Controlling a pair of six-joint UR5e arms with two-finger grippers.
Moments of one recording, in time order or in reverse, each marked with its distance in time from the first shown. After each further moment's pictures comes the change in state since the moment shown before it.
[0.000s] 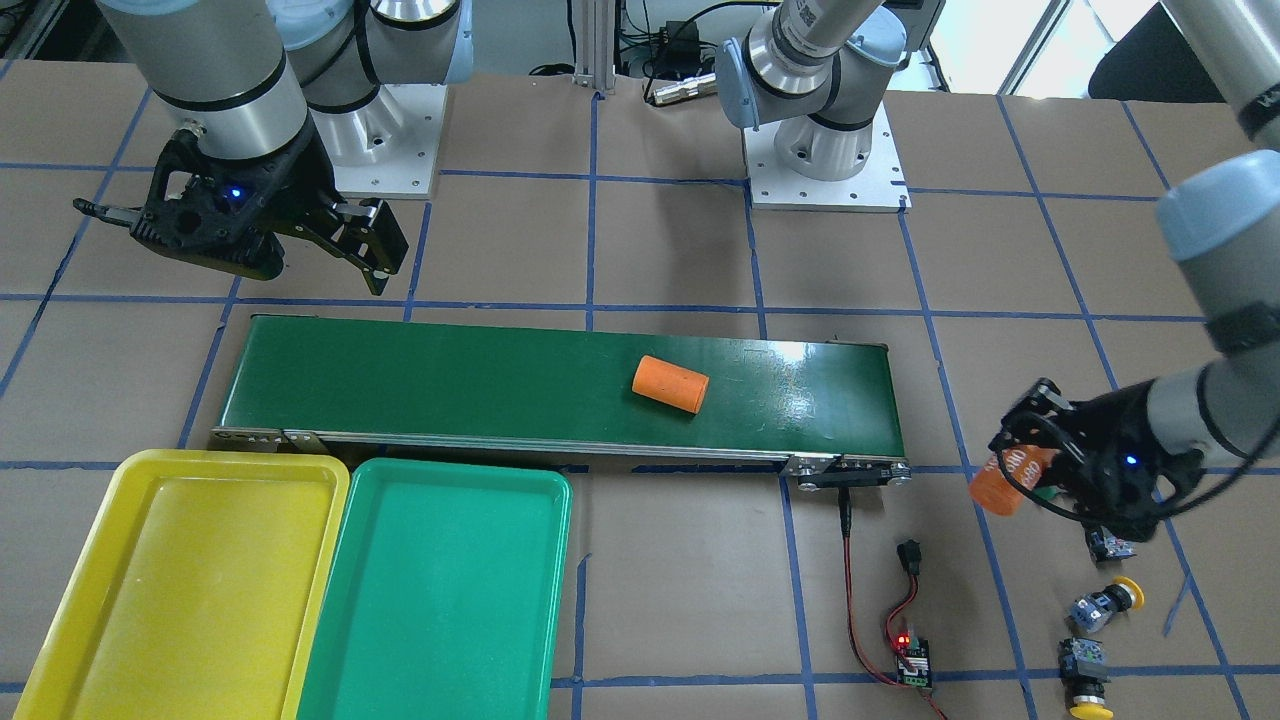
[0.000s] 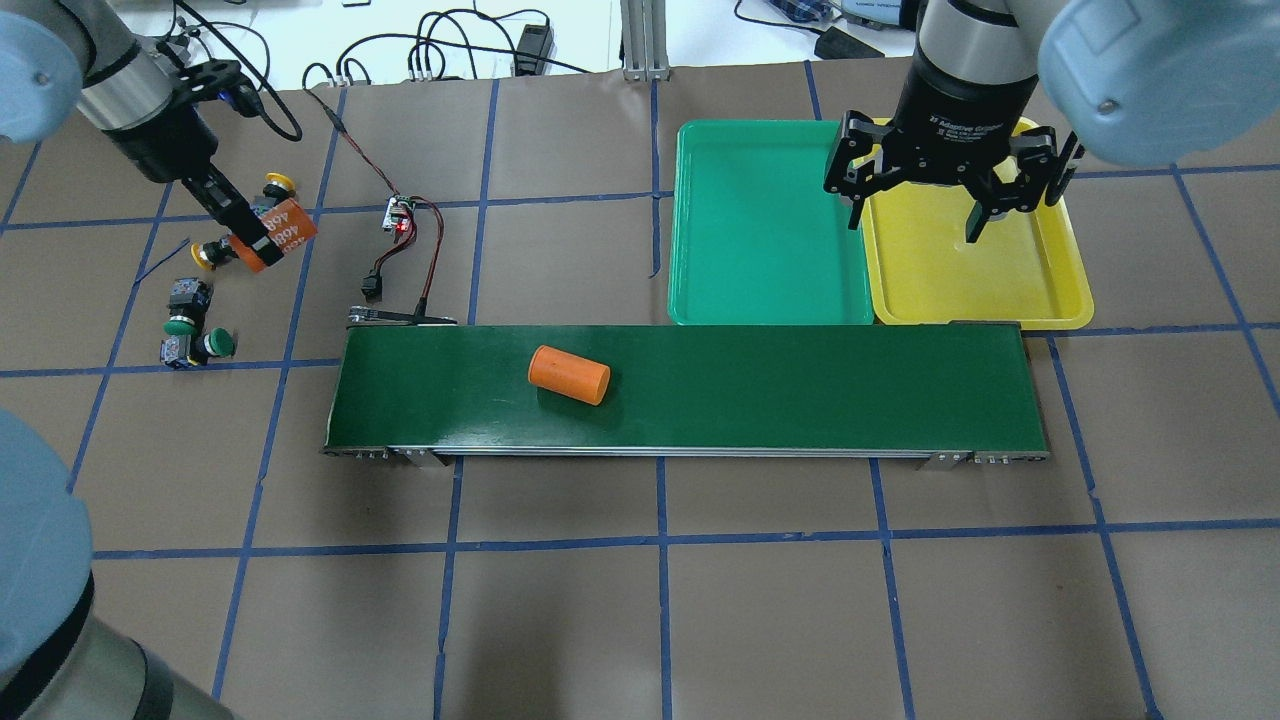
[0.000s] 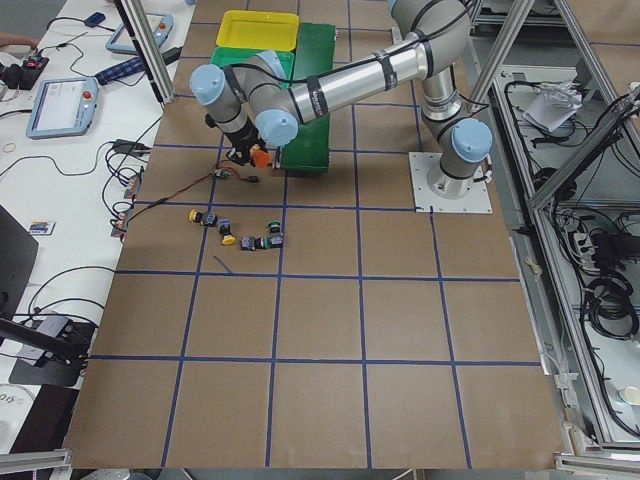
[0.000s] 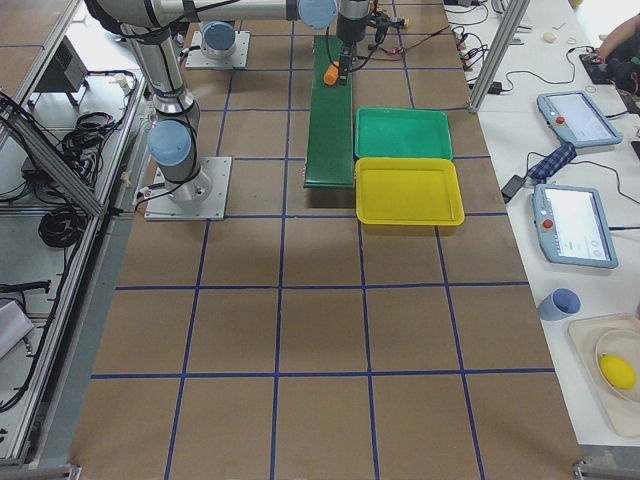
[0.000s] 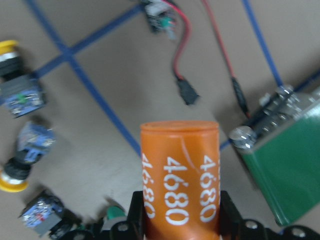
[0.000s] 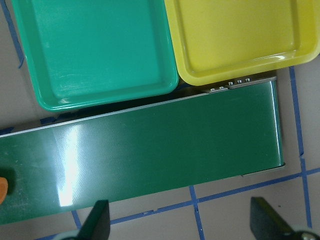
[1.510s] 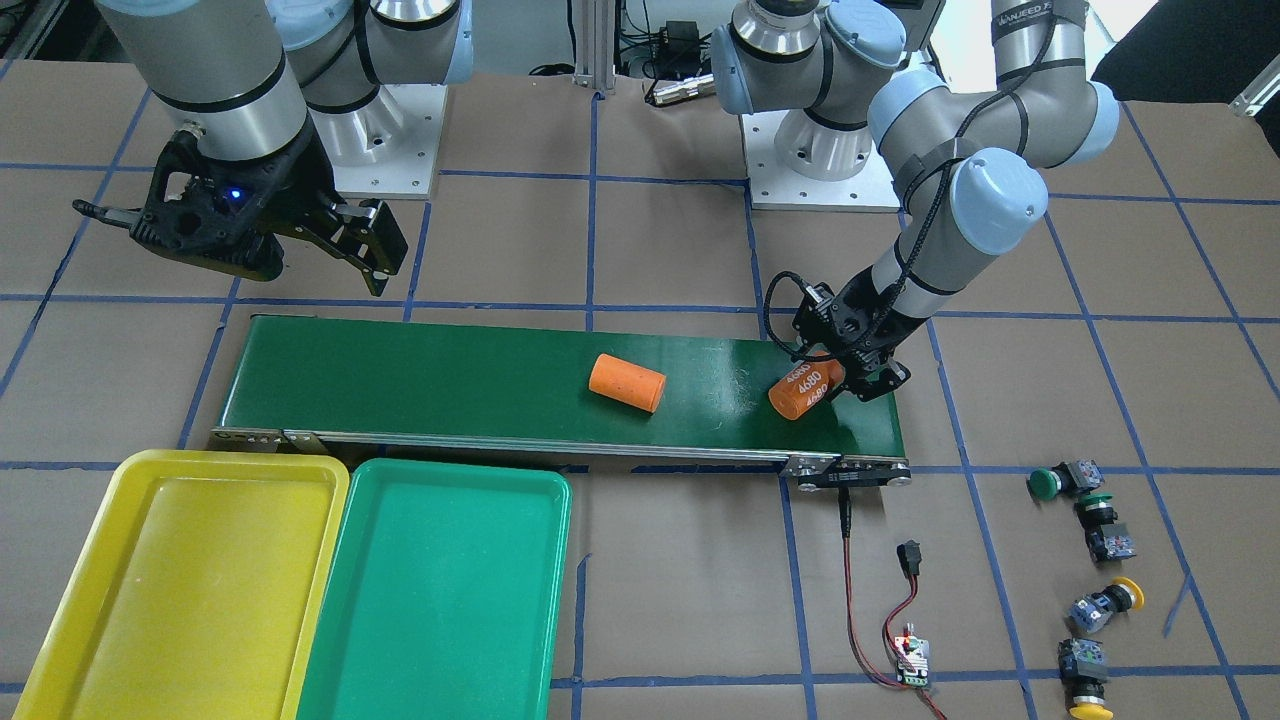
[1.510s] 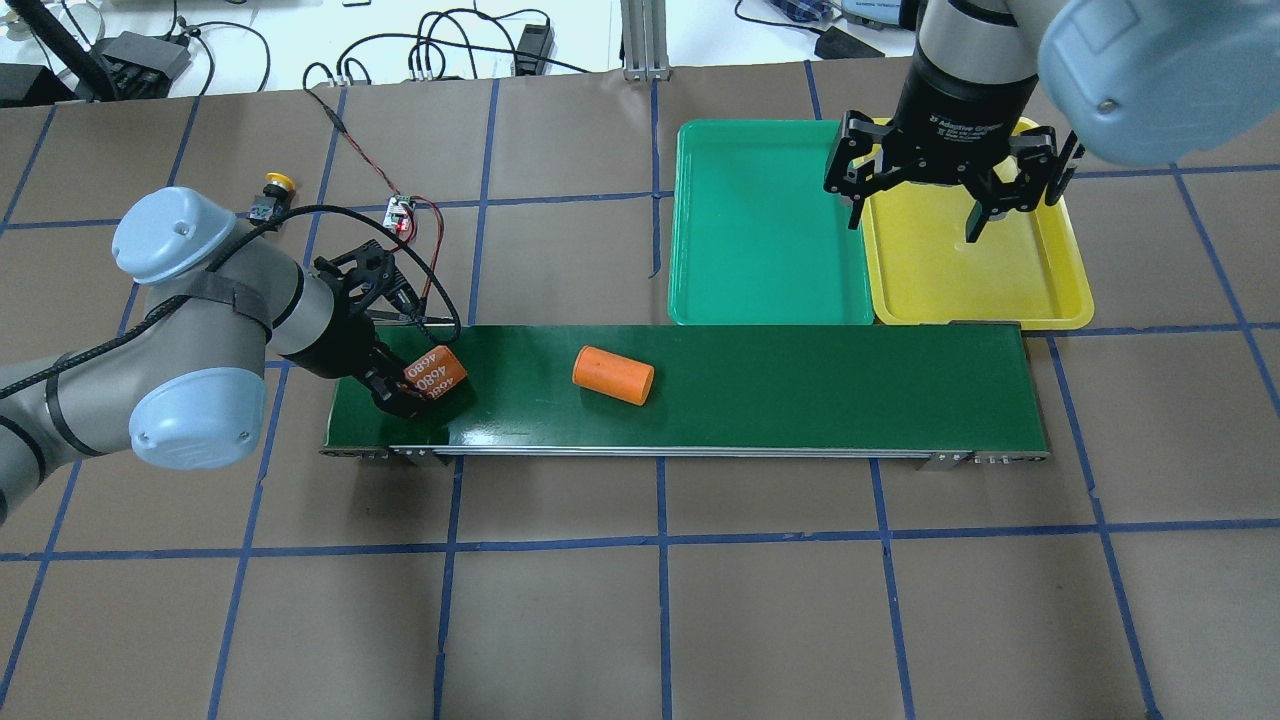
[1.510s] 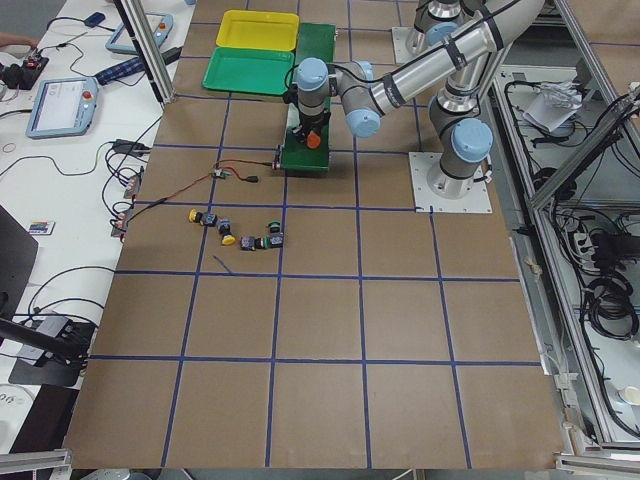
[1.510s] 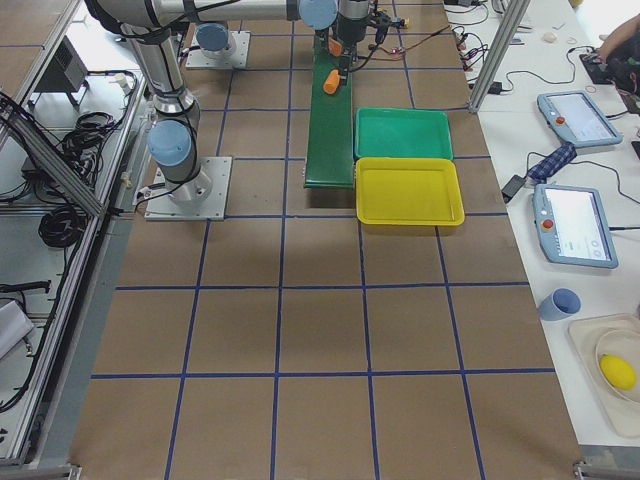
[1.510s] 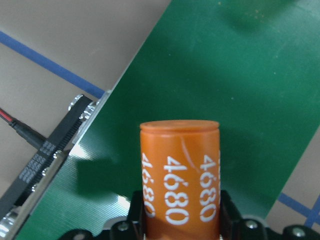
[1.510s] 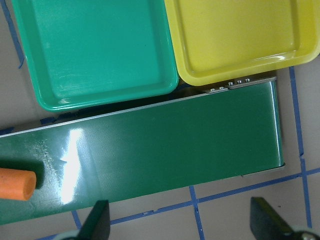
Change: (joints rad) left arm -0.119 0.290 -0.627 0.542 -0.143 -0.089; right arm 0.000 0.000 0.000 0.000 0.000 0.000
